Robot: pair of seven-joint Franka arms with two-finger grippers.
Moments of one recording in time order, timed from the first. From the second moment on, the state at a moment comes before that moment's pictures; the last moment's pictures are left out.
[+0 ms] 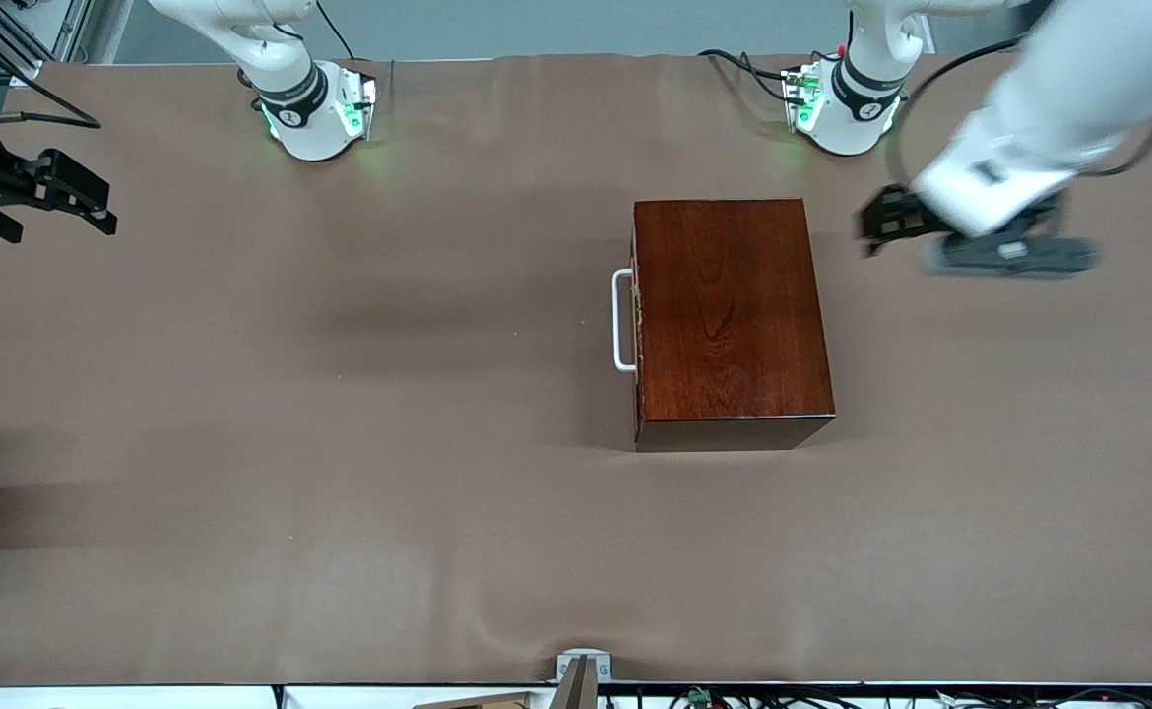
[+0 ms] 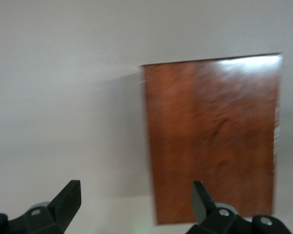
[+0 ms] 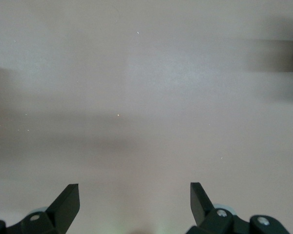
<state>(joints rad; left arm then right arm) -0.13 0.08 -0.28 -1.54 0.02 1.59 -0.33 -0.05 -0.04 0.09 -1.51 0.00 1.46 -0.06</state>
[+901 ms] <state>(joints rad) -0.63 0.55 -0.21 -1.26 0.09 1.82 -0.87 -0.05 -0.04 0.09 -1.51 0.00 1.46 -0.06</state>
